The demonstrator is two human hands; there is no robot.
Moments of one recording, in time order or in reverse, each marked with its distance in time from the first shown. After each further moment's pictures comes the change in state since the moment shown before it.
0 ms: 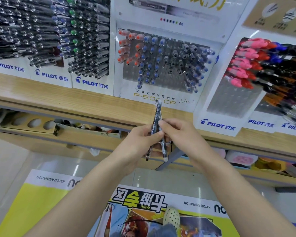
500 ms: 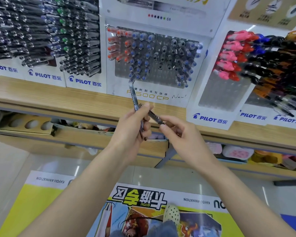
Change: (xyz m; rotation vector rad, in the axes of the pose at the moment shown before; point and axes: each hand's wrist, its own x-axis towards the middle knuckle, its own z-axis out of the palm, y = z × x) left_hand 0.012 0.010 0.013 -0.373 0.258 0.055; right_hand -0.022 0.021 -0.015 -0.136 0.064 -0.287
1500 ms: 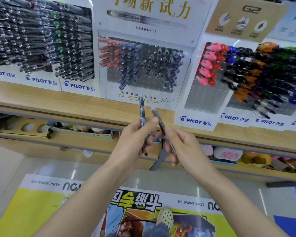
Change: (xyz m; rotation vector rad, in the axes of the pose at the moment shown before) left_hand -0.036 -0.011 0.020 0.185 -0.085 0.014; right_hand -0.032 -0.014 -0.024 0.255 -0.021 0.211
